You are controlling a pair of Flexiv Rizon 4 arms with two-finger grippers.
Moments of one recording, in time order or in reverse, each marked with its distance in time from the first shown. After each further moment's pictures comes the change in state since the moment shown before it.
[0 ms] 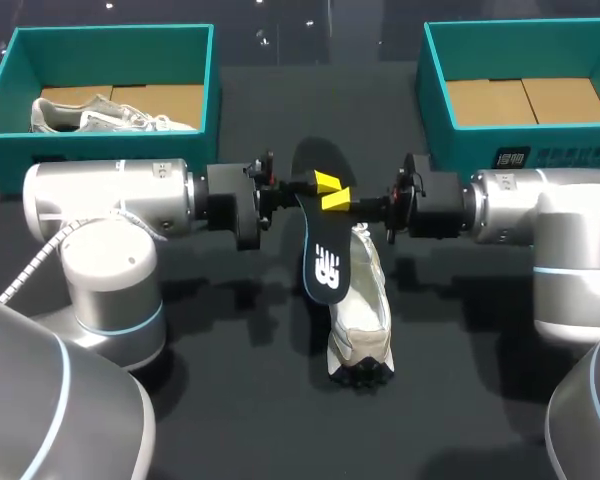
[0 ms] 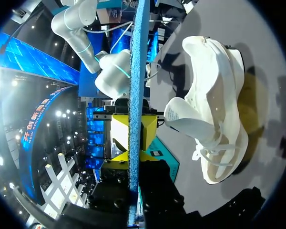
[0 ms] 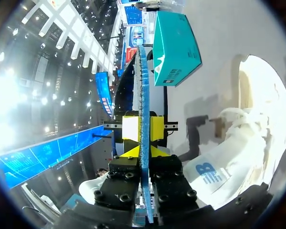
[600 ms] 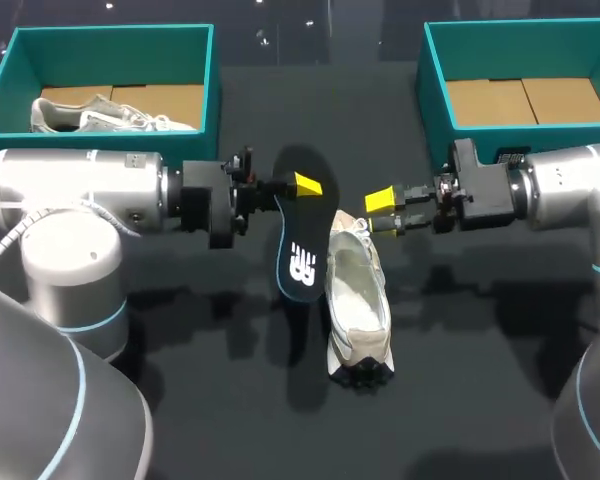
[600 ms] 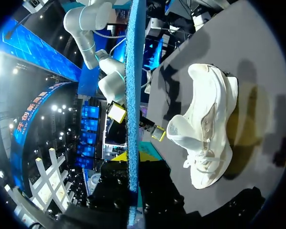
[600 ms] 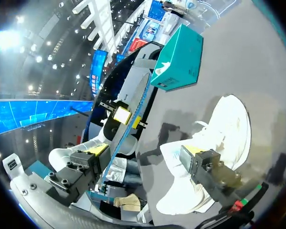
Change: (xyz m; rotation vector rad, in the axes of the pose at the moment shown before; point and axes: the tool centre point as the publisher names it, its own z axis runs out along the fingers) left arm -0.012 -0.025 -0.031 0.051 0.067 -0.102; right arm -0.009 -0.014 -0.064 0.072 -0.198 -0.366
